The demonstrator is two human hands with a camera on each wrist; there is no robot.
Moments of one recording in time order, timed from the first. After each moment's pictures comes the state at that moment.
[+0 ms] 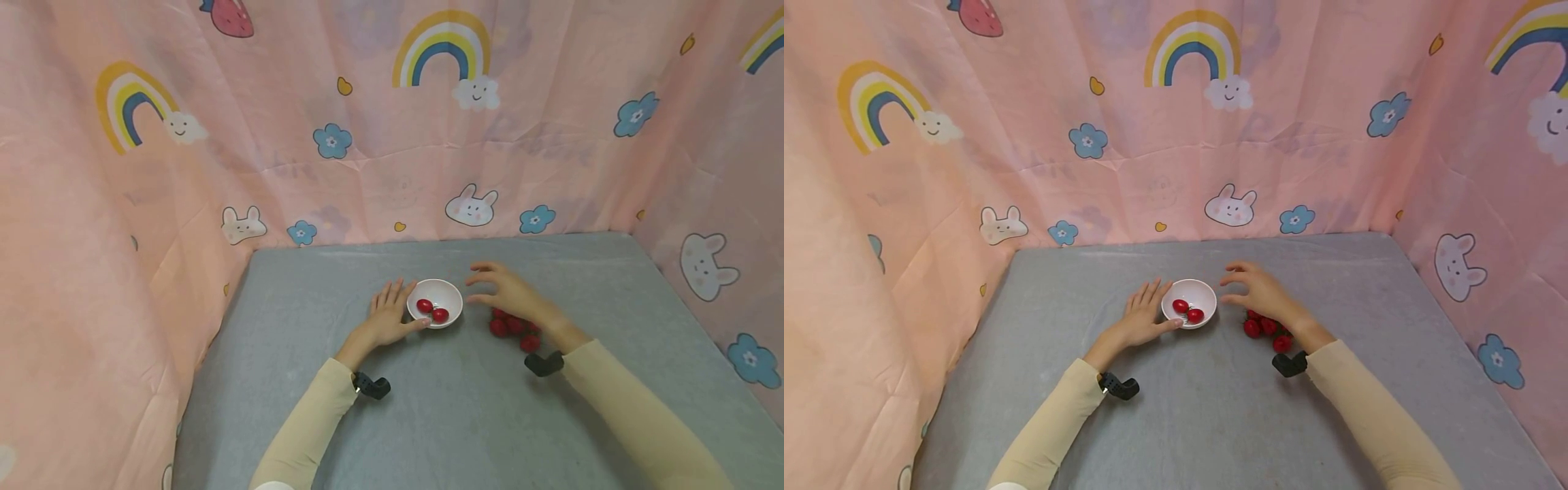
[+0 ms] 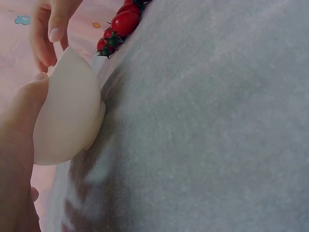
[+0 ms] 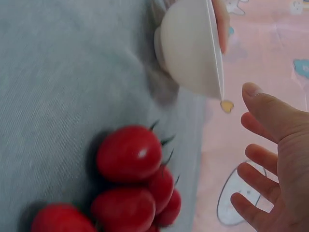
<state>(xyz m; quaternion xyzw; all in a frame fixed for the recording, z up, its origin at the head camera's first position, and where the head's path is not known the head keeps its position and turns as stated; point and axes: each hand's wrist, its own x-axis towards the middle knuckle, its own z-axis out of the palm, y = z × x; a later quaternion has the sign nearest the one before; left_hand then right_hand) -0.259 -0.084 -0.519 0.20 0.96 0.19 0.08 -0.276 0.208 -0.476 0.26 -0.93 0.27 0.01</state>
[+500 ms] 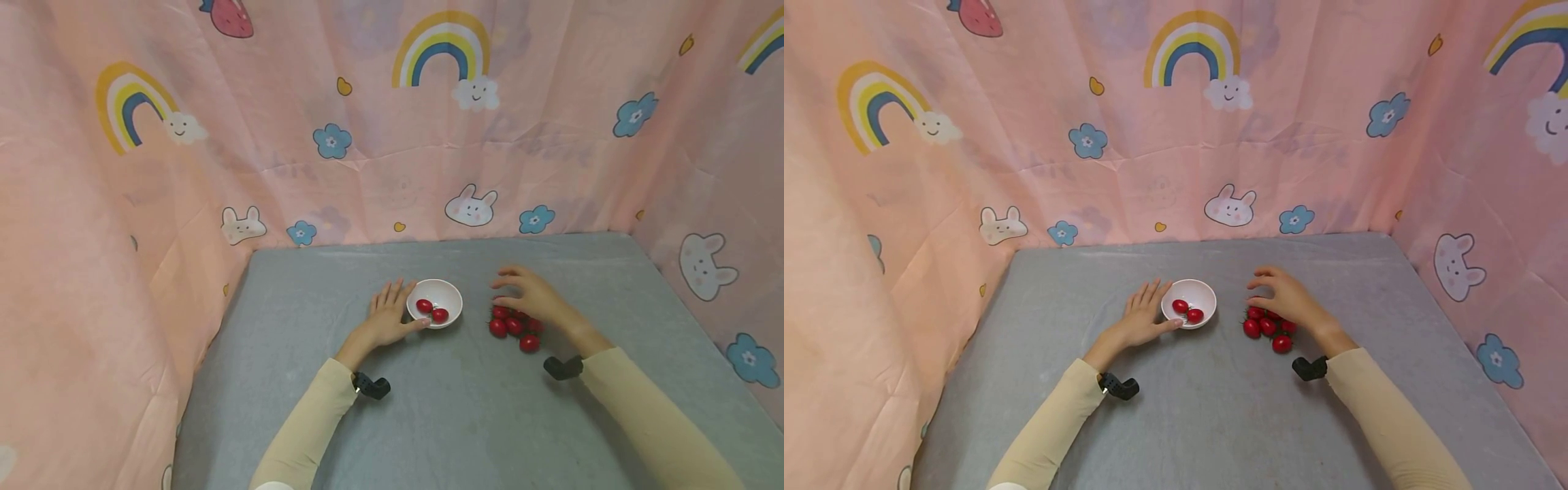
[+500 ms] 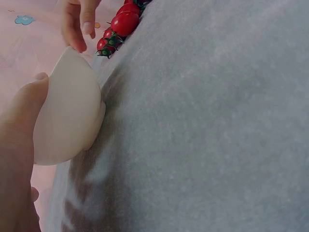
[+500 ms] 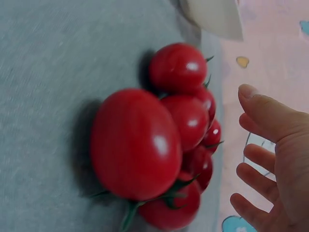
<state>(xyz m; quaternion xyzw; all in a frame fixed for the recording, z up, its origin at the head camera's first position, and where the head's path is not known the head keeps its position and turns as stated) -0.257 -0.084 -0.518 0.20 0.96 0.20 0.08 -0.272 0.253 -0.494 0.21 -0.94 0.26 0.01</state>
